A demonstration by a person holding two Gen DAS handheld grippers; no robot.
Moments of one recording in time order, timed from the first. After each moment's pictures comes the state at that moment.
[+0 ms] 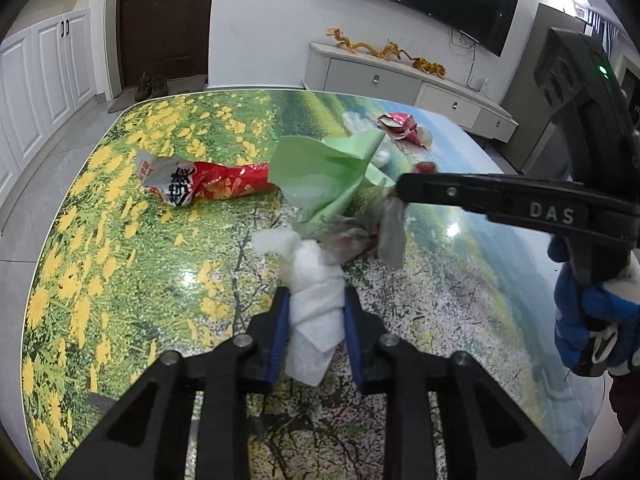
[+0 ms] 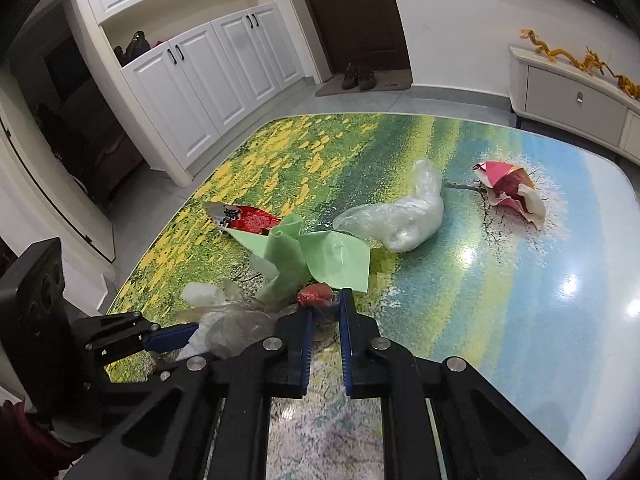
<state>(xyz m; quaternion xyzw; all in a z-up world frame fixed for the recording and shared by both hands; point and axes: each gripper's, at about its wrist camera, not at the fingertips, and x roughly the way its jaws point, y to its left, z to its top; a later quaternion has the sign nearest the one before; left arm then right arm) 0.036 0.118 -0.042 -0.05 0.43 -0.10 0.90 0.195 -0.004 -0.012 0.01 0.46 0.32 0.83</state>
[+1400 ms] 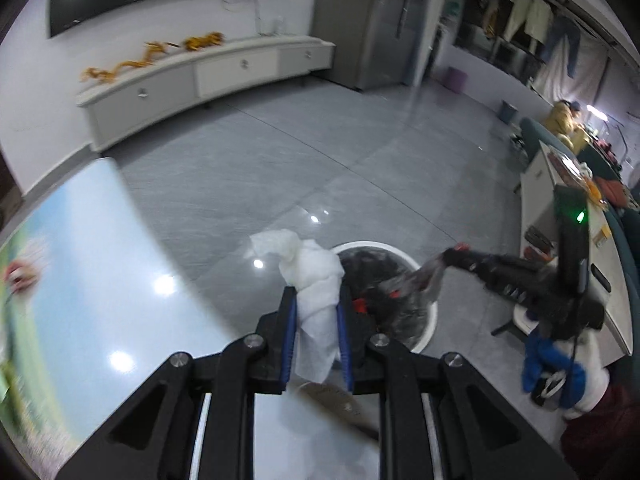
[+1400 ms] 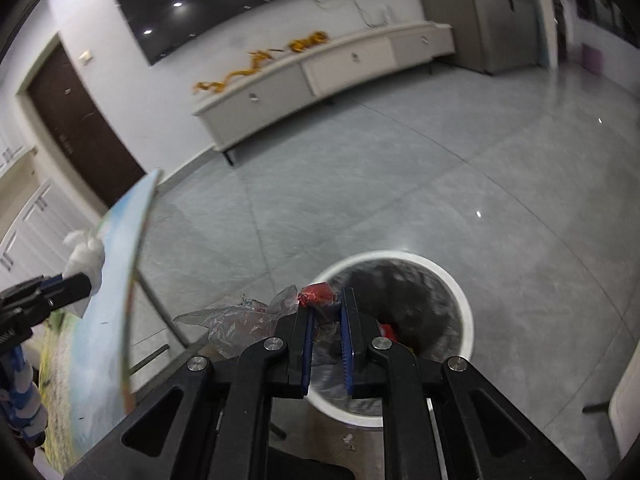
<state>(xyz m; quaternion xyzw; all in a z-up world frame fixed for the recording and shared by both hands) 0.037 -0.298 0.009 0.12 0.43 -0.39 0.81 0.004 -0.465 -0.048 0.23 0.41 -0.11 0.88</state>
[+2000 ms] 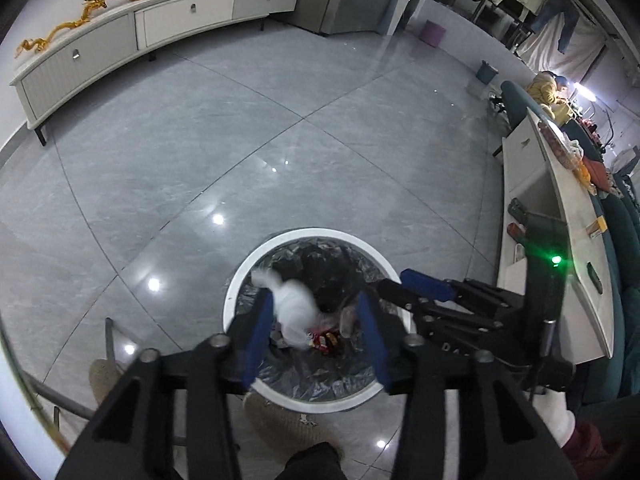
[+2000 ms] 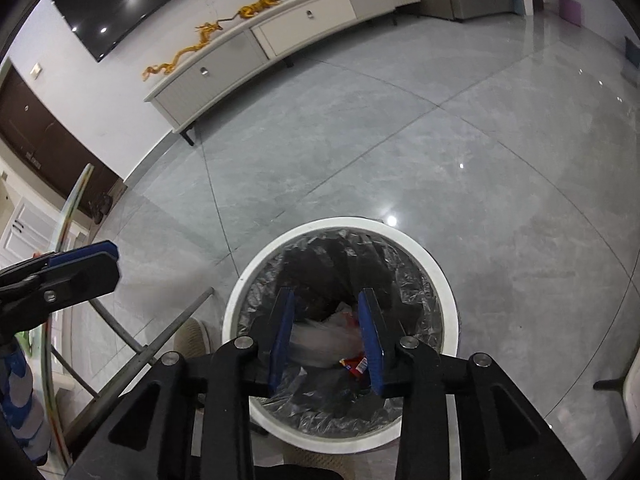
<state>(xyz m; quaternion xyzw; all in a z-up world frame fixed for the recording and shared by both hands) 0.081 -0.429 -0.070 0.13 0.51 -0.43 0.73 0.028 -0.522 -0.134 0.28 0.47 -0.13 0.83</state>
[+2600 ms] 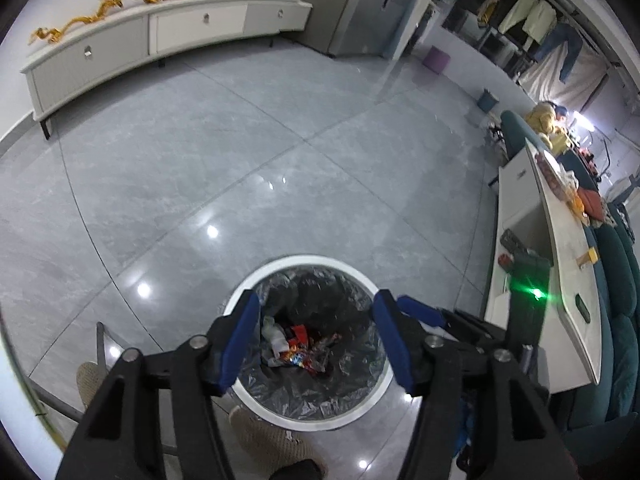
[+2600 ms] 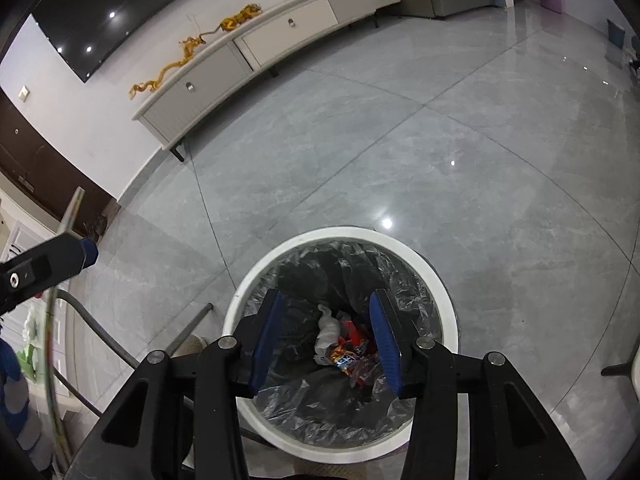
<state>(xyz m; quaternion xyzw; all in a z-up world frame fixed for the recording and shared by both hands) 0.088 -0.417 -0.049 0.08 0.49 -0.42 0.76 0.028 -0.527 -0.128 0.30 0.45 -0.16 0.83</state>
